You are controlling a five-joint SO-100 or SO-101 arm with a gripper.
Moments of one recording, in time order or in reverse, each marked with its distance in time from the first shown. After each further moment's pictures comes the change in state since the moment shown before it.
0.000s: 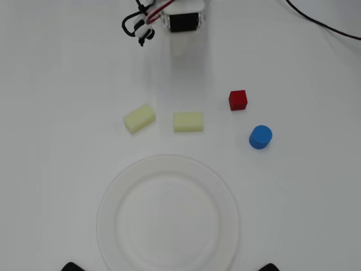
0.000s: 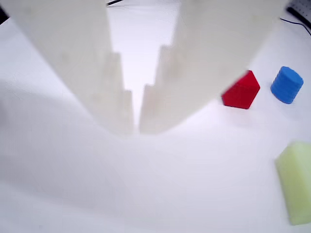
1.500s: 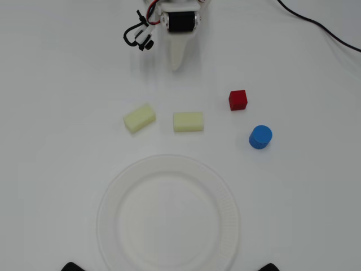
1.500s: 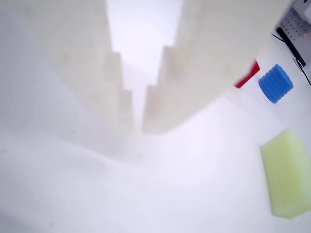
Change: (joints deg) arm 4.0 54.8 46.8 -5.4 -3.6
